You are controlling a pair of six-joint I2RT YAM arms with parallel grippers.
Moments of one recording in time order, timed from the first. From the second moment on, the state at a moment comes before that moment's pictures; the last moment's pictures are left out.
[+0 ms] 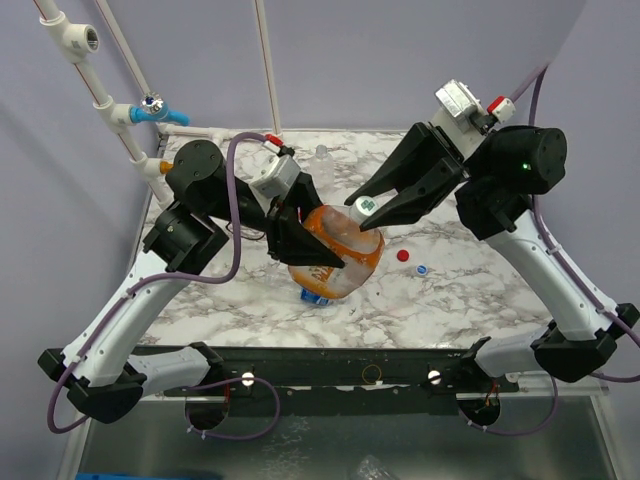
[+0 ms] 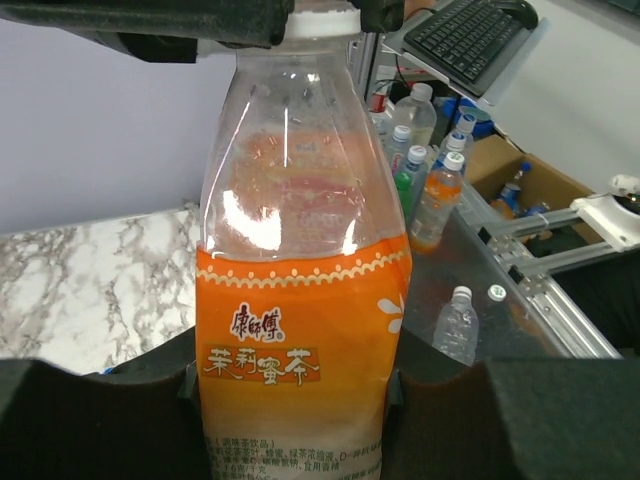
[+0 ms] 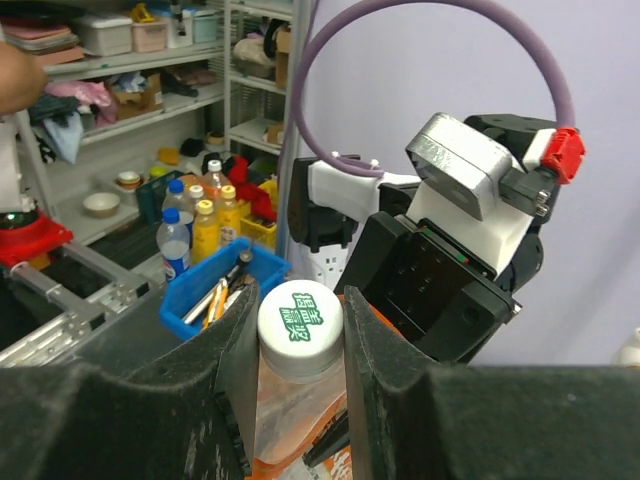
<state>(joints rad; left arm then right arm) -0.68 1.14 1.50 -0.16 1.22 -0.27 0.72 1.36 1.71 0.54 -1.29 0.70</state>
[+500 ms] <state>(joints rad) -0.66 1.12 1.48 -0.14 1.02 -0.17 0.69 1.27 1.86 -0.04 -0.84 0.34</state>
